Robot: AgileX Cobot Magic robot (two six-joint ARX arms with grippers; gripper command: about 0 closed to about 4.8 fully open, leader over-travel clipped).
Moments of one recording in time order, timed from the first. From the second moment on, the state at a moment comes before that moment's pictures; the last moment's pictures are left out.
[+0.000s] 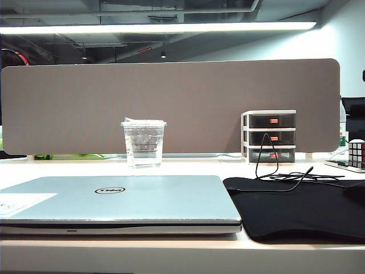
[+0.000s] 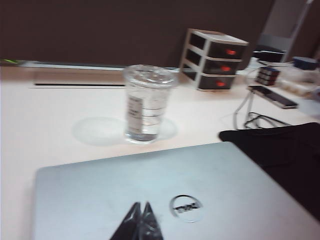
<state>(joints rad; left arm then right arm) -0.11 0.00 0.00 -0.01 0.36 -0.14 0.05 0.00 0.01 -0.02 -0.61 0.11</state>
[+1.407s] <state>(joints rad) -0.11 0.07 0.14 0.06 0.31 -0.27 0.05 0.00 0.01 -0.02 -0.61 0.13</state>
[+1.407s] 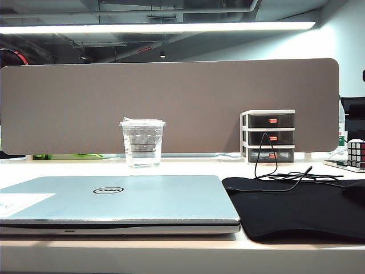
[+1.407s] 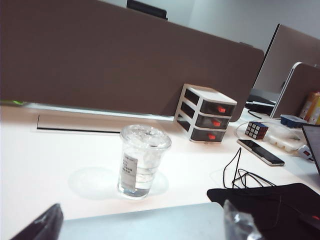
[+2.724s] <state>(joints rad) -0.11 1.16 0.23 0.99 0.46 0.02 0.05 0.00 0.01 -0.04 -0.61 0.13</state>
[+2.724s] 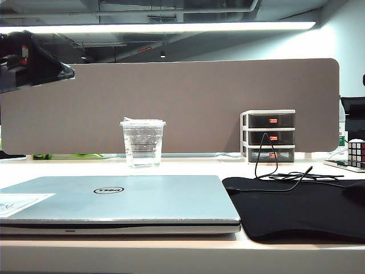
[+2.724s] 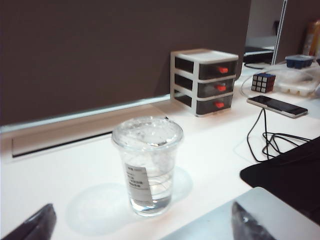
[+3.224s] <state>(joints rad) -0.01 1.45 0.47 0.98 0.72 0.18 0.05 0.00 0.01 -0.04 -0.61 0.13</state>
